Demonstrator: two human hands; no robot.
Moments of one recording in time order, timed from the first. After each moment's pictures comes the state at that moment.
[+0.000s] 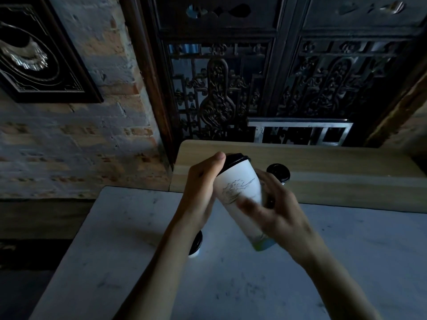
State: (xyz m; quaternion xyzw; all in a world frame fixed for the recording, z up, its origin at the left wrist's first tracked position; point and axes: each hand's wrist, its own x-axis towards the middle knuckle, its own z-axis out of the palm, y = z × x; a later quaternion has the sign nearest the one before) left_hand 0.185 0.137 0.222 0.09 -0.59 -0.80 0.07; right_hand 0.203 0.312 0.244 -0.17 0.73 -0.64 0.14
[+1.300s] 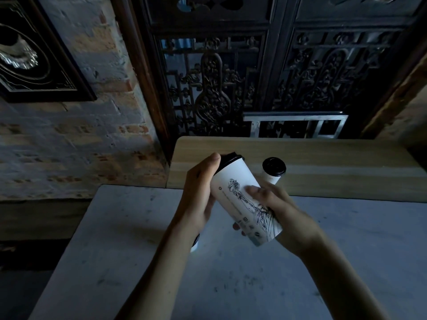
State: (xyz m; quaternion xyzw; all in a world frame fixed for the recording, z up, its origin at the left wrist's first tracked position) left_hand 0.201 0.149 0.221 0.13 -0.56 -0.82 0.03; right_hand 0.199 0.328 0.228 -0.09 0.58 -0.74 0.31
